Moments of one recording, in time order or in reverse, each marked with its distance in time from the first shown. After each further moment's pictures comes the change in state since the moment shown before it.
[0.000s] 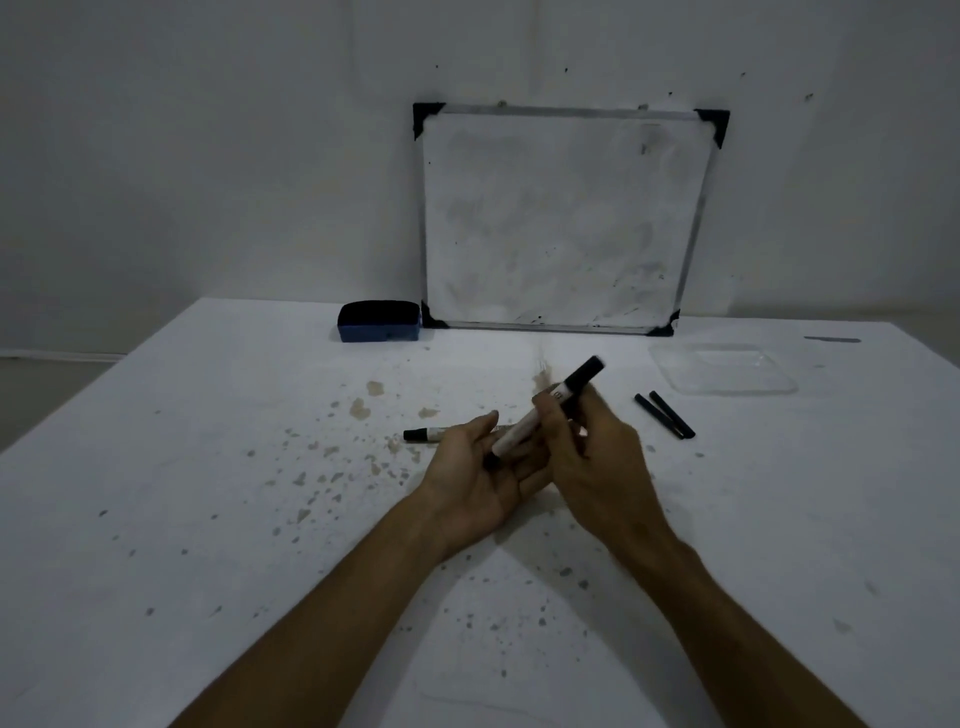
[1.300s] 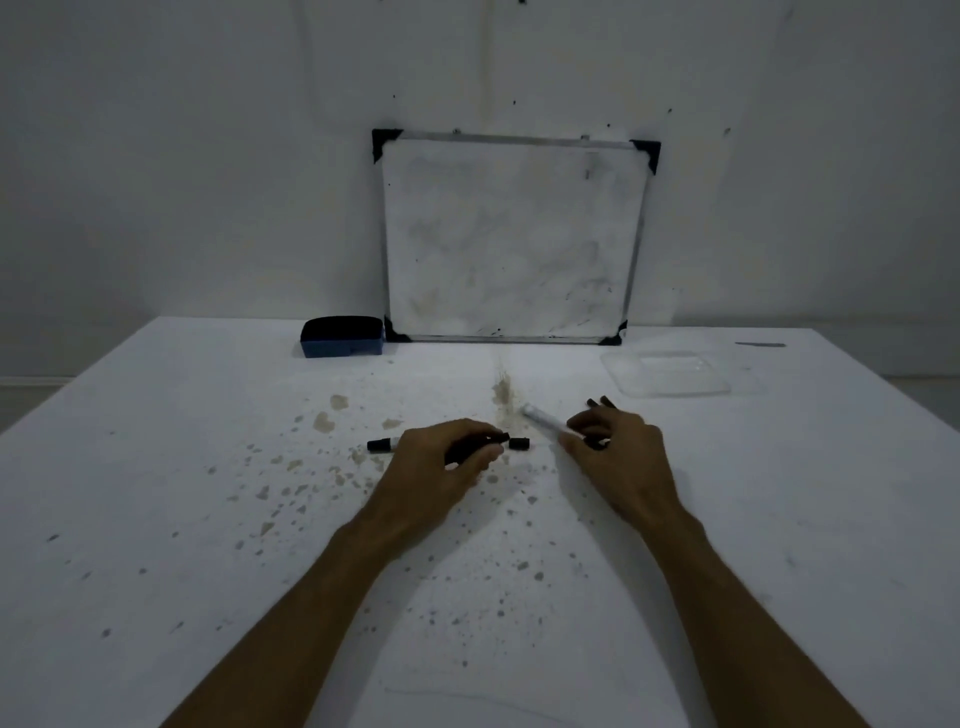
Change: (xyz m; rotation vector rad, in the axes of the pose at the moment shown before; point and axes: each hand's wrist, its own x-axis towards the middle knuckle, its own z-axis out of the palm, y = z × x) left_hand -0.002 0.003 -0.026 1.496 -0.006 0.912; right_hand 0.020 0.069 -0.064 -0.434 0.077 0.161
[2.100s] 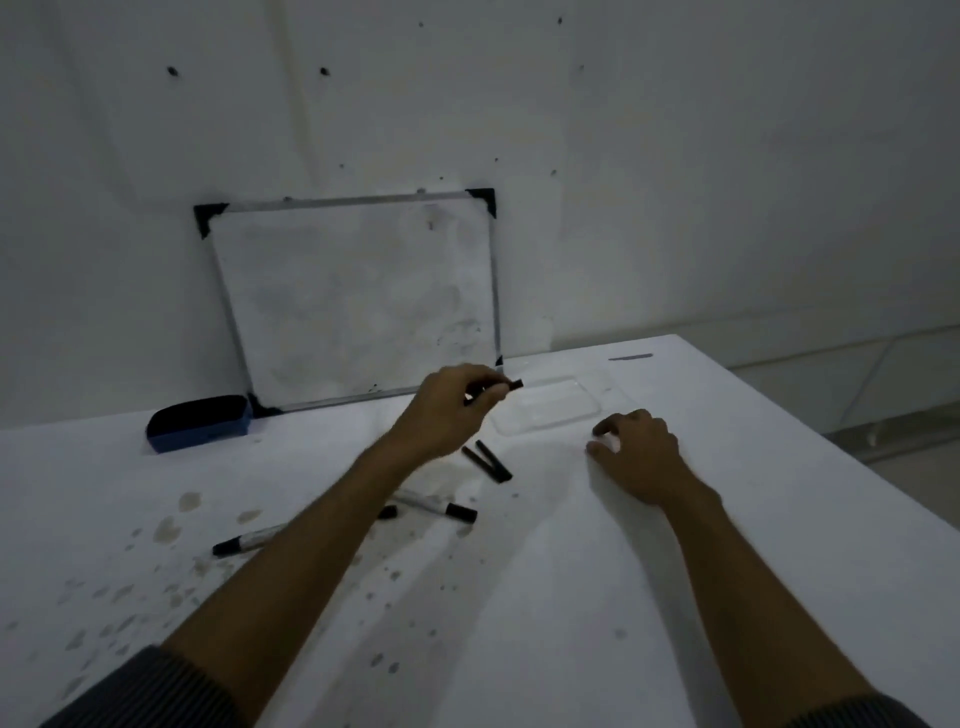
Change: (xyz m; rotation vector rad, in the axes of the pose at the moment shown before) left_hand 0.169 0.099 0.105 0.160 -0.198 0.116; right_hand 0.060 0.135 -0.128 -0.354 -0.095 0.275
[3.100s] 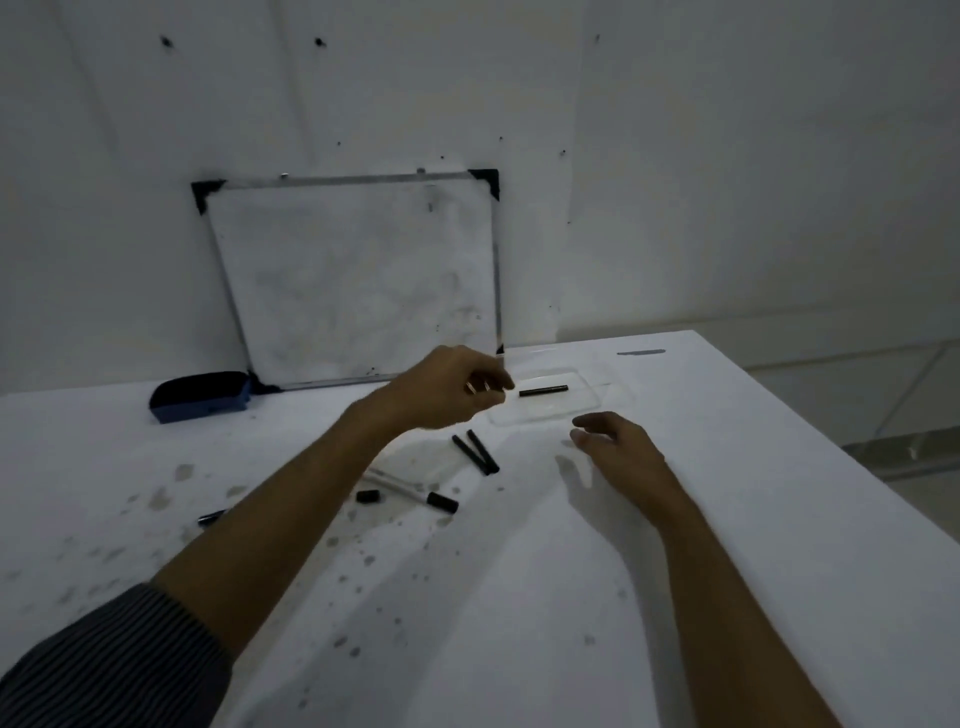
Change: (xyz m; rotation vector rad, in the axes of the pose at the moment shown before) left_hand 0.020 0.006 -0.006 0.216 -0.241 0.010; right_hand -0.009 -0.002 0.003 0.451 -0.071 0.001
